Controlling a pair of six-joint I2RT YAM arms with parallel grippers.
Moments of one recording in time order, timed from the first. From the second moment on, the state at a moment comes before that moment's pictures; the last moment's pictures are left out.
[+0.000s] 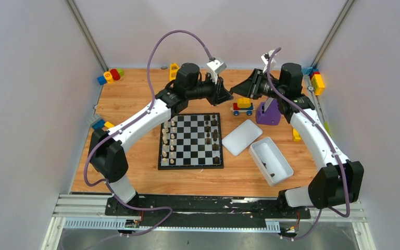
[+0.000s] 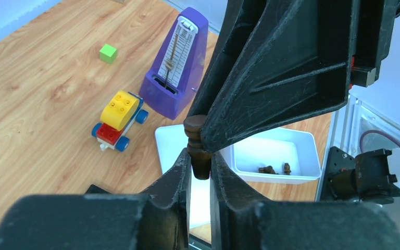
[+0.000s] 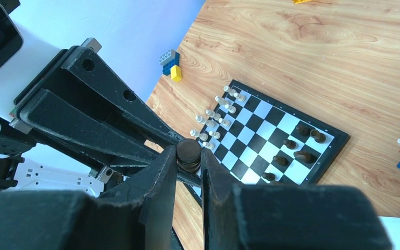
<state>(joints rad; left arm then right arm) -0.70 1.69 1.53 -0.09 0.52 -0.17 0.20 1.38 1.25 -0.11 -0.79 0.58</state>
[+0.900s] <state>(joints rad) -0.81 1.48 1.40 -0.45 0.44 0.52 0.15 1.32 1.16 -0.21 -1.14 0.34</state>
